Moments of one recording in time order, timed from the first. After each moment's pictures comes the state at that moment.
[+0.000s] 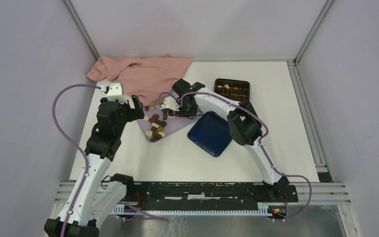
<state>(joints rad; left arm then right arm) -0.19 0.76 0.80 -0.34 -0.18 -0.15 0.77 2.39 2.07 -0.92 -0.03 -0.78</state>
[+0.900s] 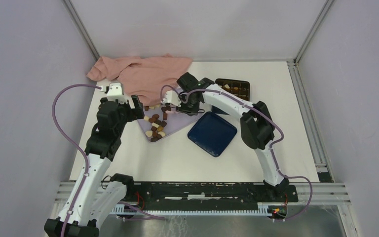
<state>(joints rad) -0.19 0.76 0.79 -0.34 -0.18 -0.15 0.76 2.23 1.96 -0.89 -0.14 -0.76</state>
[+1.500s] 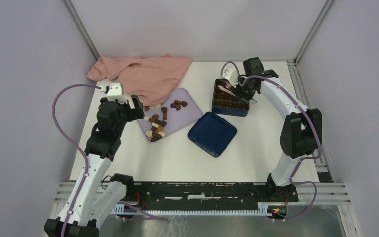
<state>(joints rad) -0.19 0.76 0.79 -0.34 -0.19 -0.15 0.28 1.79 1.54 -0.79 -0.17 -0.77</state>
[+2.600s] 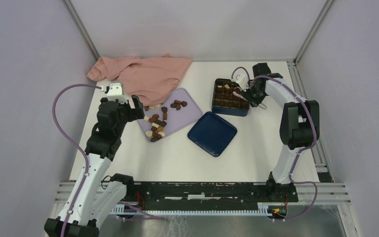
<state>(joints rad) -0.19 0.76 0.79 -0.34 -0.18 -0.15 0.10 1.91 1.47 -0.74 -0.08 -0.79</state>
